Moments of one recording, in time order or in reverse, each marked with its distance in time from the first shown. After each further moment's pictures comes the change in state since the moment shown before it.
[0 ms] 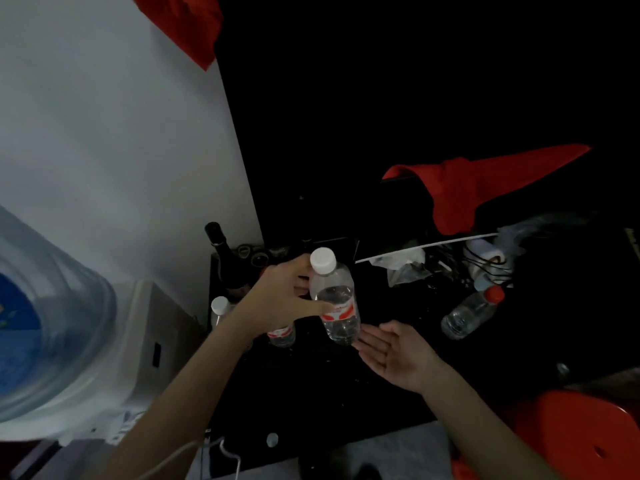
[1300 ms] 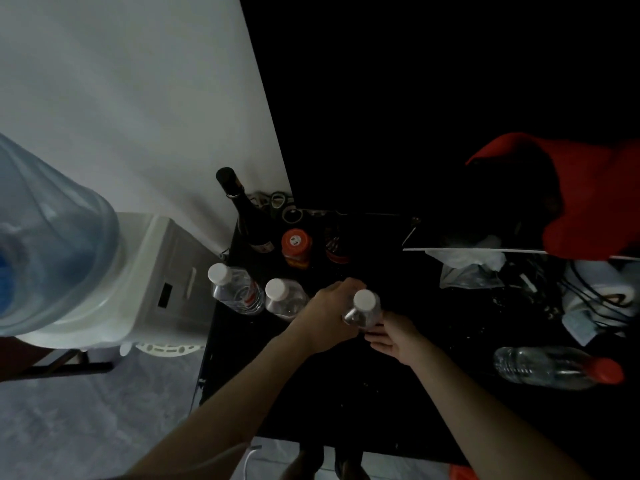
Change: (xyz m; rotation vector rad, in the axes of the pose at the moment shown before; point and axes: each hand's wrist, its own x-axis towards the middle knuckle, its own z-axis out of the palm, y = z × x) left_hand 0.062 -0.112 0.100 0.195 0.041 -0.353; right_hand 0.178 -0.031 -0.003 -0.693 0.178 0.200
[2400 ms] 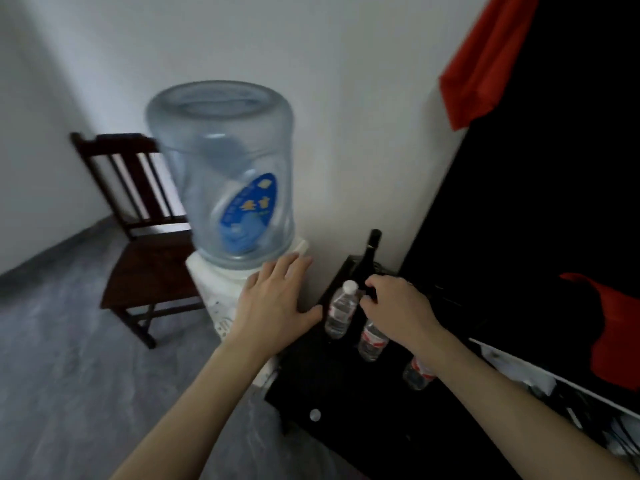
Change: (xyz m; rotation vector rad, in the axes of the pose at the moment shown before) left_hand -0.301 0.024 -0.142 0.505 0.835 -0.344; right_hand -0.285 -0.011 0.178 -1.506 0.327 -1.331
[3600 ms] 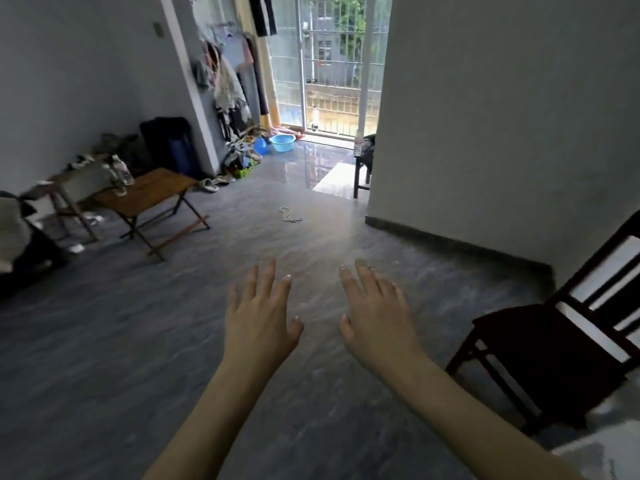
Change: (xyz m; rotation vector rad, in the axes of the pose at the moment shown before) left_hand -0.387 -0.193 -0.161 0.422 0.191 -1.620; right_hand -0.168 -0.491 0.119 -0.020 -0.203 -1.632
